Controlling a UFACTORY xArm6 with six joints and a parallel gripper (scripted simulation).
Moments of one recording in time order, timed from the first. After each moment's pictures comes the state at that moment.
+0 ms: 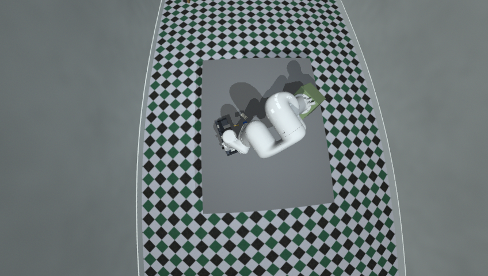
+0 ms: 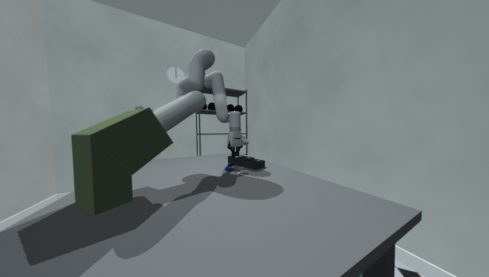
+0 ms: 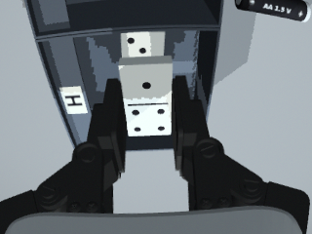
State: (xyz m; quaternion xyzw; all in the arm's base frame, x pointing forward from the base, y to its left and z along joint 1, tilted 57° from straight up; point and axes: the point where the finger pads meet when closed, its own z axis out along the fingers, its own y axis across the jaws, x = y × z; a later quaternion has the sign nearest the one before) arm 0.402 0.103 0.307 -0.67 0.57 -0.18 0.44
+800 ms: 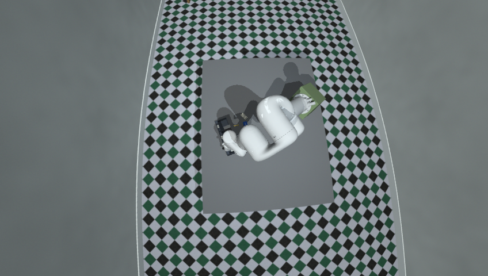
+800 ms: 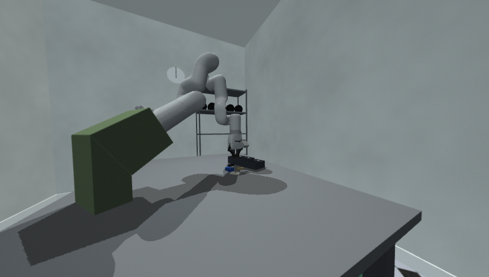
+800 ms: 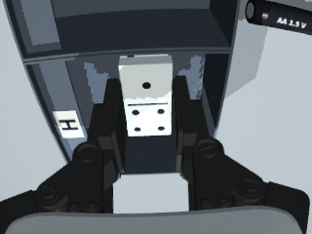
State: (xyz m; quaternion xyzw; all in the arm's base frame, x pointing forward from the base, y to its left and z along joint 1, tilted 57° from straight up) arm 0.416 0.109 0.297 -0.67 0.57 -0.18 0.44
